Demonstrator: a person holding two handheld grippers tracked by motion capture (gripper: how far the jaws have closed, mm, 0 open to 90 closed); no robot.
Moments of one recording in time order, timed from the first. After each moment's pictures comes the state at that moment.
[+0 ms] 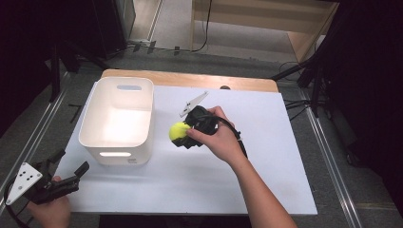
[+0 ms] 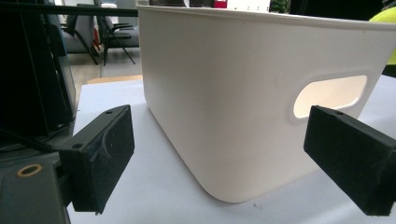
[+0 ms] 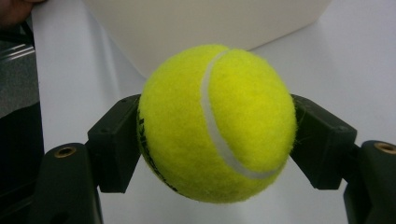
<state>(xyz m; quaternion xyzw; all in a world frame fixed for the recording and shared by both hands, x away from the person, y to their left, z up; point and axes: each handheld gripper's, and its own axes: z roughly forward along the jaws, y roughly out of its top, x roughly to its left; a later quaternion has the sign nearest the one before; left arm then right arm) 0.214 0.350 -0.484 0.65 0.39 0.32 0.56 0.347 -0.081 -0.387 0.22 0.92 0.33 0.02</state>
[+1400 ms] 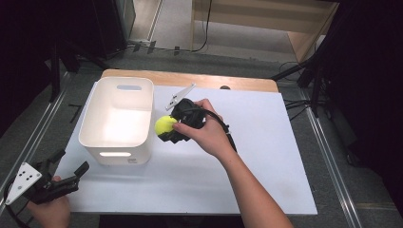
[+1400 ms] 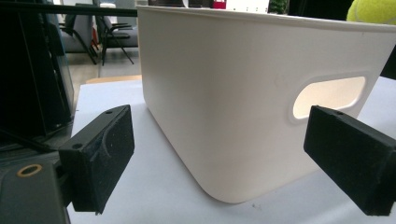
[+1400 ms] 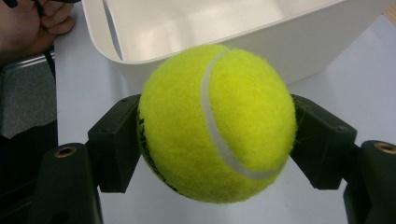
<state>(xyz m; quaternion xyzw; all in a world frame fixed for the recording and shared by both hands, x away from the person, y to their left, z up) 0.214 0.350 -0.484 0.65 0.39 0.32 0.57 0.352 -0.050 -0.364 0.20 0.91 0.35 0.03</state>
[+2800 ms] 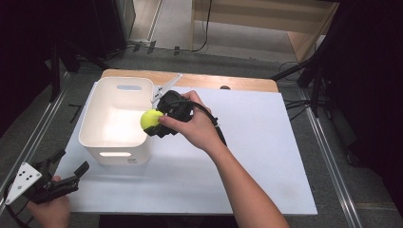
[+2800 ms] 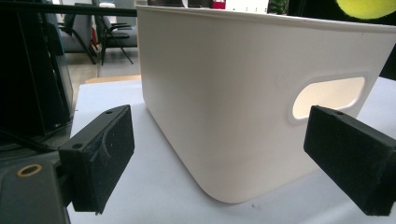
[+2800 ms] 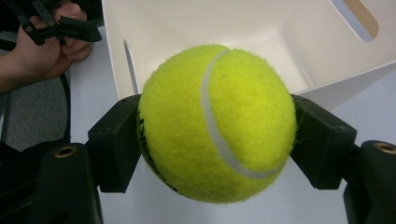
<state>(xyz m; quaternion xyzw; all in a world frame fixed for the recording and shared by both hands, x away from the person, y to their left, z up) 0.214 0.350 -0.484 0.65 0.39 0.31 0.57 0.356 -0.019 -0.338 0.17 0.91 0.37 0.03</state>
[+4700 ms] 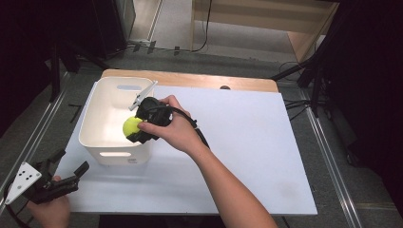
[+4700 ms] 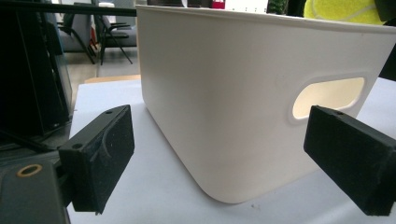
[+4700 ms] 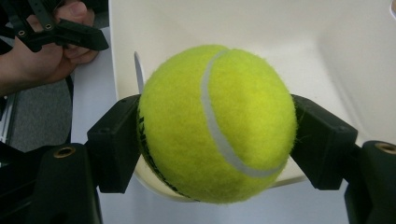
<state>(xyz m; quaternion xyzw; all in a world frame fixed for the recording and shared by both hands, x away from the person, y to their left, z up) 0.215 0.351 -0.483 0.65 0.39 0.31 0.56 0.360 0.030 -0.360 0.14 0.92 0.36 0.01</state>
